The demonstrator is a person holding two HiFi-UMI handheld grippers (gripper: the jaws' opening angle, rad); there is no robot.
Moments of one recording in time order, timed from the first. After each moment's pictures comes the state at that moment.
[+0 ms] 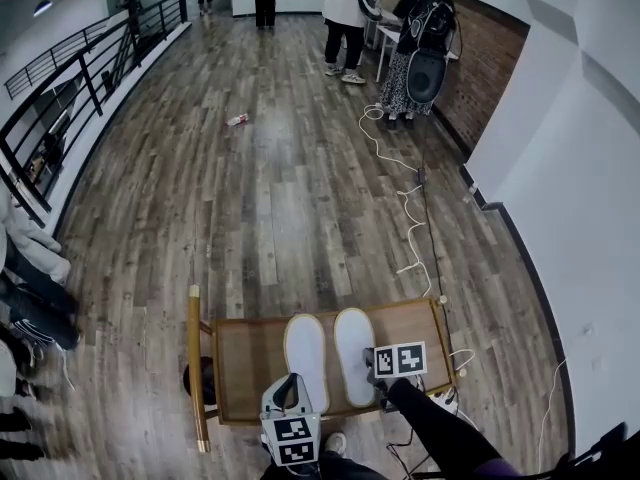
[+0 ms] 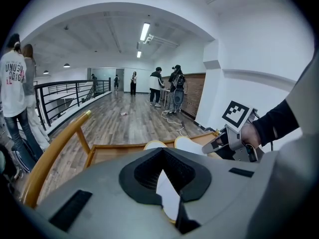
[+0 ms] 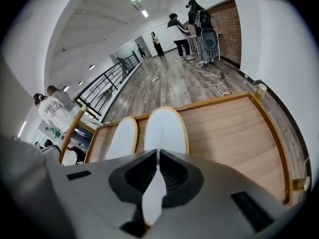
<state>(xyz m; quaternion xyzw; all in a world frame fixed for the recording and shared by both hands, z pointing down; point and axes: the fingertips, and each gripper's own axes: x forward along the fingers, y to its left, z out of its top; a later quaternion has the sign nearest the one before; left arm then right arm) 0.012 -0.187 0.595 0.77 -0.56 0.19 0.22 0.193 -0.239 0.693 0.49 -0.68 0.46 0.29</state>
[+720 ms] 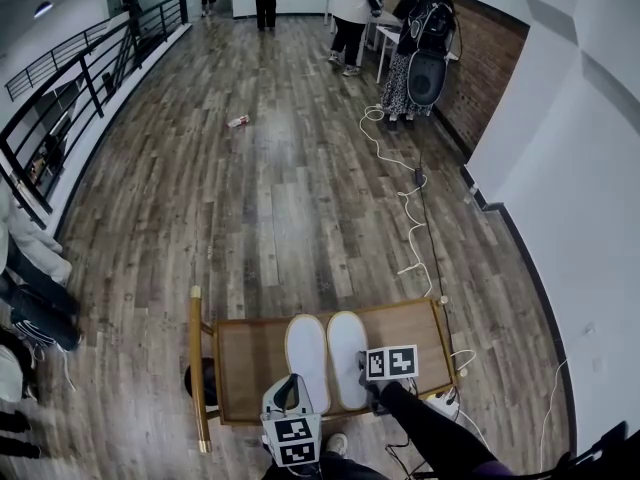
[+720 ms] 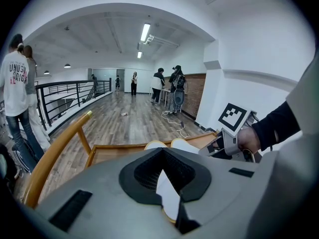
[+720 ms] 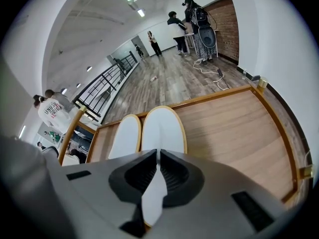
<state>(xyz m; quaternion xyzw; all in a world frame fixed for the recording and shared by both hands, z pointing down) 0.009 -0.185 0.594 0.77 -0.56 0.19 0.22 0.176 -0.232 0.700 0.49 -0.67 0.47 0.29</state>
